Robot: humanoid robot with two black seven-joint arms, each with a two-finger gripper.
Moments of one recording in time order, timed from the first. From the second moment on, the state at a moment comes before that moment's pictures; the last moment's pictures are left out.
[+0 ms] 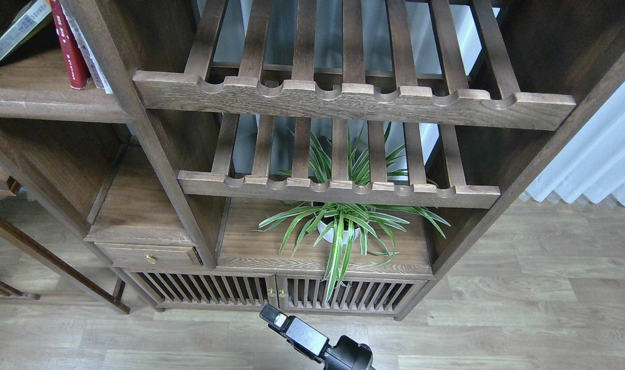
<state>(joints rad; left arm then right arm) -0.86 1.00 -1.25 -1.06 0.32 -0.49 0.33 -0.17 0.01 0.76 1.24 -0.07 0.58 -0.13</state>
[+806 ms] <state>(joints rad) -1.31 0.83 -0.78 -0.76 0.33 -0.49 0.34 -0.17 0.01 0.77 1.25 -0.07 0.58 -0.13</state>
